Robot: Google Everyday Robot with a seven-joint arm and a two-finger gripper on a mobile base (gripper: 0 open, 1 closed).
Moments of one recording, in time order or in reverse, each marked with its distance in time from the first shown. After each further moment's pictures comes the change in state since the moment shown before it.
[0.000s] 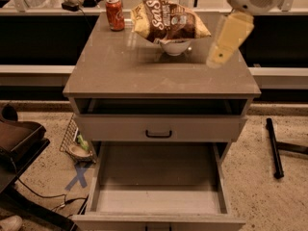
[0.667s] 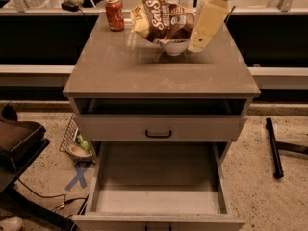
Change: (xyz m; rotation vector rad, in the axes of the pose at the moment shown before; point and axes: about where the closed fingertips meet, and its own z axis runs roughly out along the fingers) arm -0.039 -0.037 0.016 0.091 -0.004 -0.063
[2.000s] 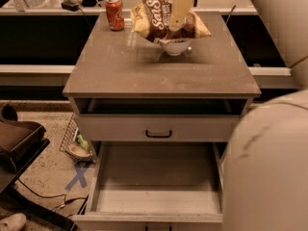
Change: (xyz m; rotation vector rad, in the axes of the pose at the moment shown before) arm -0.010 -0.115 0.142 0.033 -0.036 -0.091
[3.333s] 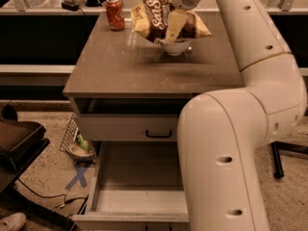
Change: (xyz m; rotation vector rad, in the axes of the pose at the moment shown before) arm 0.020 0.012 0.084 -0.162 -0.074 0.064
